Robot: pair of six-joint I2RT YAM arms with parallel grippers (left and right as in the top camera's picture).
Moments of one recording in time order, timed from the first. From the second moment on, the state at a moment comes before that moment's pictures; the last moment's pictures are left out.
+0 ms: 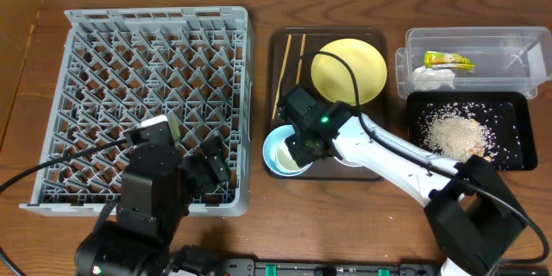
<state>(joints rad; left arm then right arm) -0.29 0.71 1.09 -1.13 -0.18 -0.57 0.81 1.86 1.31 -0.74 -0.09 0.30</state>
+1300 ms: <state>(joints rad) -0.29 1.06 1.09 -0.35 1.23 -0.60 0.25 1.30 1.31 -0.72 -1.27 -0.17</state>
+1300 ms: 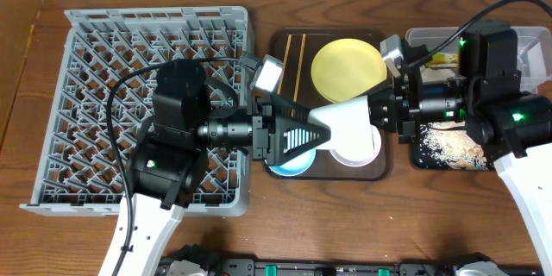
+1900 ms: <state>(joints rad) -0.34 1.08 1.09 -0.25 1.33 -0.60 0.30 1.29 1.31 -0.60 -1.33 -0.12</state>
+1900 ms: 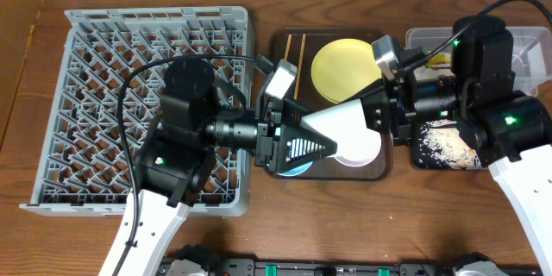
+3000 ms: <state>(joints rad) 0.41 1.03 1.09 -0.97 0.85 -0.56 0.10 1.30 1.31 -0.91 -0.98 -0.03</state>
